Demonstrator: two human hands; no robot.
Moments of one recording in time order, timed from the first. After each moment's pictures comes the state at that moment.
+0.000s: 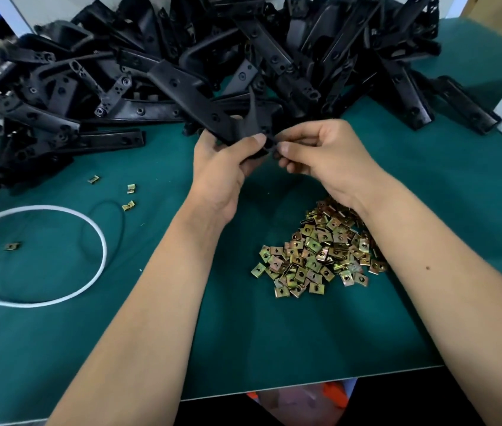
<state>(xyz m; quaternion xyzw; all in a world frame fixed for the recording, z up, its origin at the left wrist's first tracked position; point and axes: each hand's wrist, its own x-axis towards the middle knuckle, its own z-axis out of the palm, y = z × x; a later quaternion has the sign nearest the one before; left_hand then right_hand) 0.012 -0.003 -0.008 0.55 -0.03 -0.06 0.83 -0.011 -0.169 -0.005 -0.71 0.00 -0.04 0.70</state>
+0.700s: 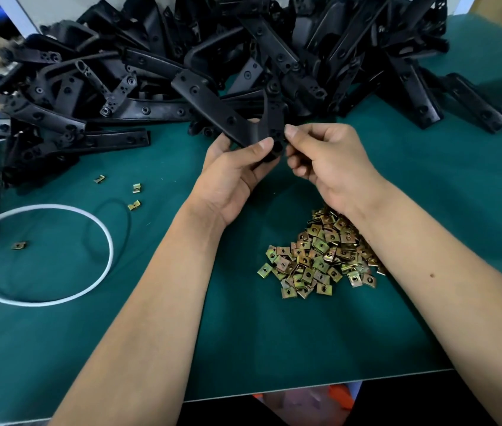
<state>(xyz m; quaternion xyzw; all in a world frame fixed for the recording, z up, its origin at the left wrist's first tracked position) 0.015 0.006 -0.012 0.48 -0.08 -0.17 0.86 -0.017 -0.150 0.001 -0.65 0.08 -0.06 0.76</state>
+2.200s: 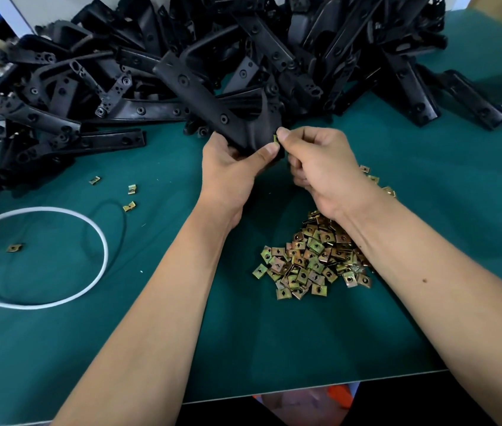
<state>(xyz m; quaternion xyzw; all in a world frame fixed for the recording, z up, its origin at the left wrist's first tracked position) 0.010 -0.009 -0.020 0.66 -0.05 0.00 0.75 -0.018 -0.145 -0.007 -0.66 0.09 -0.07 0.74</state>
